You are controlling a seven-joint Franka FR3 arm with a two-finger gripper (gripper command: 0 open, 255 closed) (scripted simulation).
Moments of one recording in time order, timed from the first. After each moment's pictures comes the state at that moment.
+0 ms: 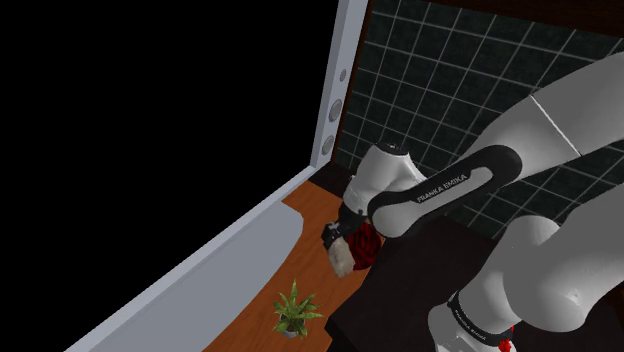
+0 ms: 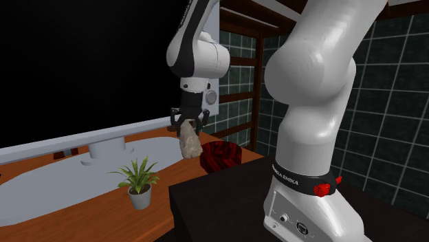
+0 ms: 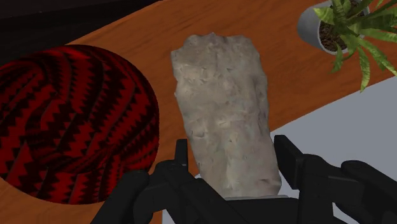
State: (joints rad) arm 0.25 -0.24 0.12 -2.85 0.25 2.75 0.27
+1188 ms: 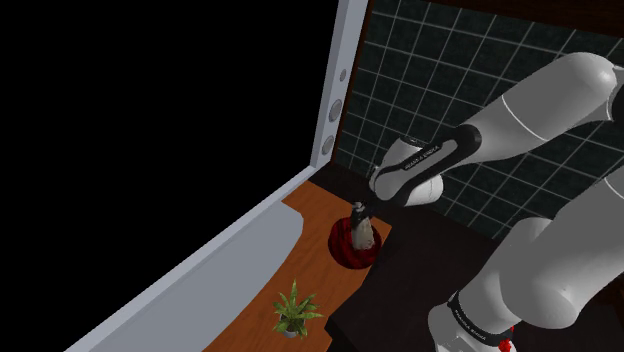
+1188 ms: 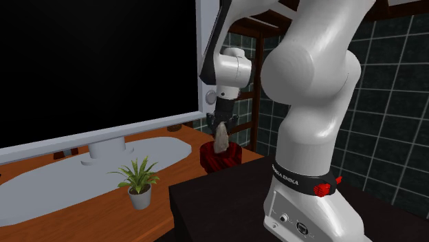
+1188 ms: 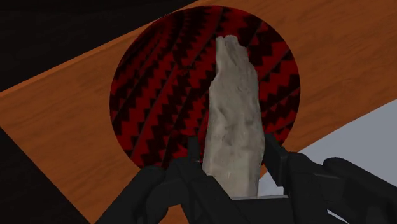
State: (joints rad) arm 0.14 -0.12 -0.18 -2.85 0.31 2.83 -0.21
